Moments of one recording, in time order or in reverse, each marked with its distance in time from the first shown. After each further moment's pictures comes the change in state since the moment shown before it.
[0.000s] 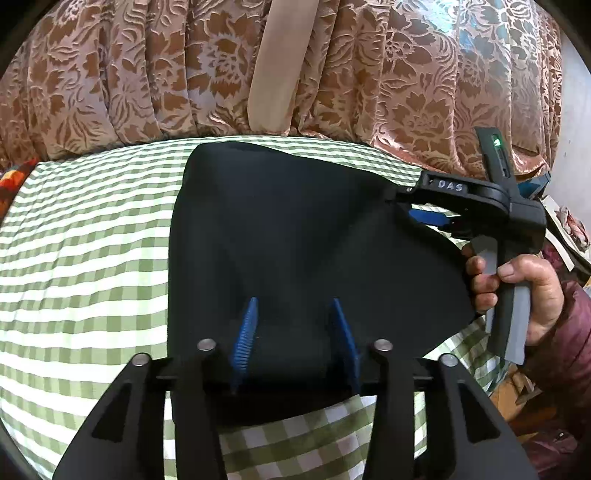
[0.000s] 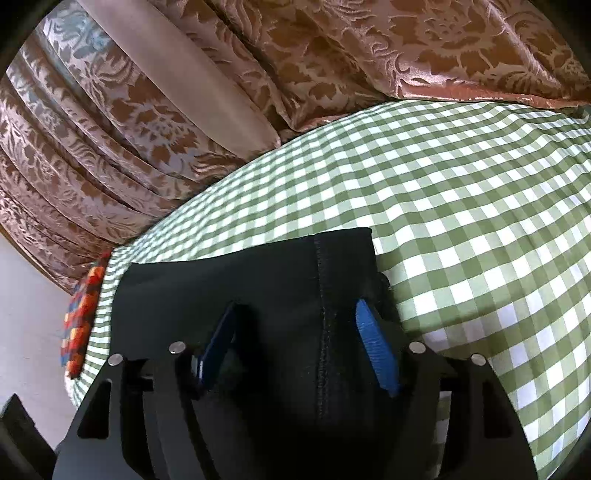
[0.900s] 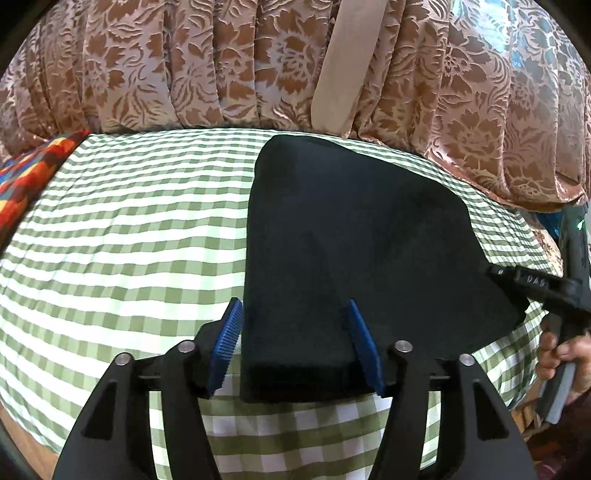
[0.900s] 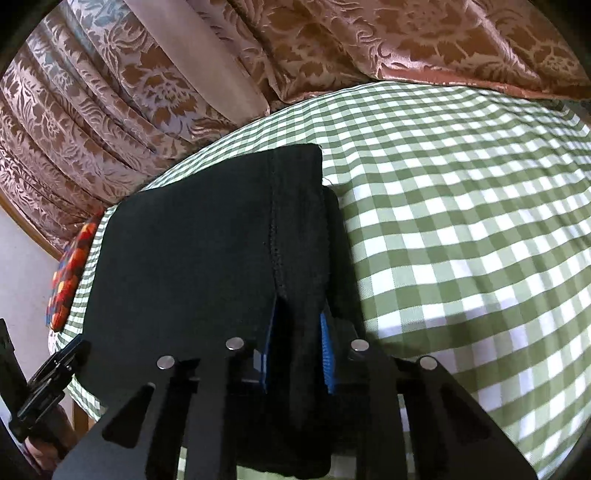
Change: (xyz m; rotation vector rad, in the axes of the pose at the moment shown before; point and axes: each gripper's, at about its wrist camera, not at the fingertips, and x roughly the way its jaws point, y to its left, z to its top) left arm -0.015 0.028 -0.010 -0.138 -0.001 0.159; right arm -0.033 -0.024 -0.054 -0.068 0.054 -0.039
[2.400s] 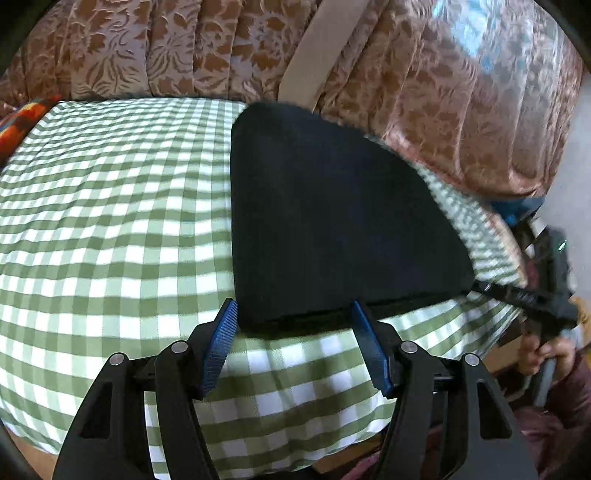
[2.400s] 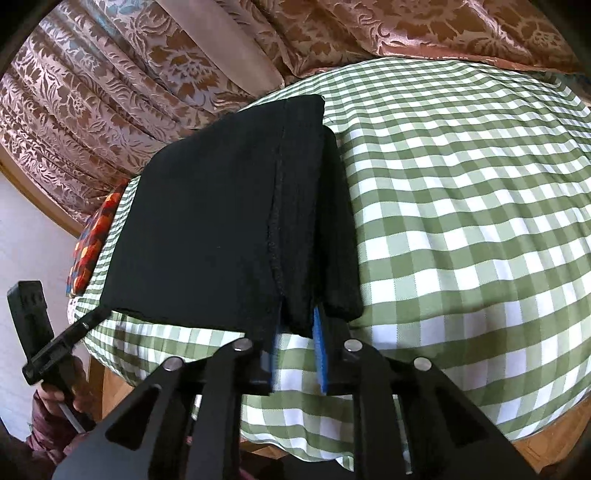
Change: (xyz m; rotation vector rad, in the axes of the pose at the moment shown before) left arm -0.016 0.026 -0.024 -0.031 0.063 -0.250; right arm -0.053 0.002 -0.052 -0.031 0.095 0.069
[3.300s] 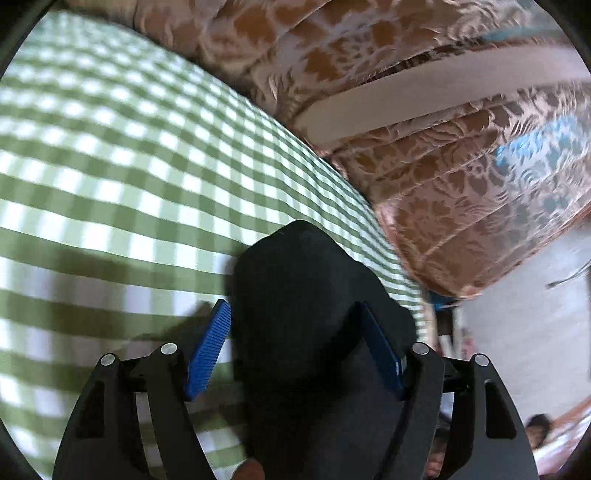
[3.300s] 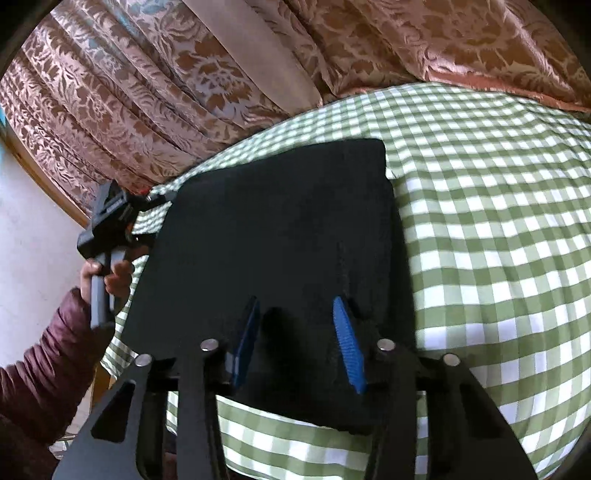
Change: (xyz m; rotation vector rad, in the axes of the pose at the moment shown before) left arm 0.135 0.116 0.152 -0.373 0.142 -0.431; right arm 0.025 0.024 0.046 -0.041 -0.026 0.074
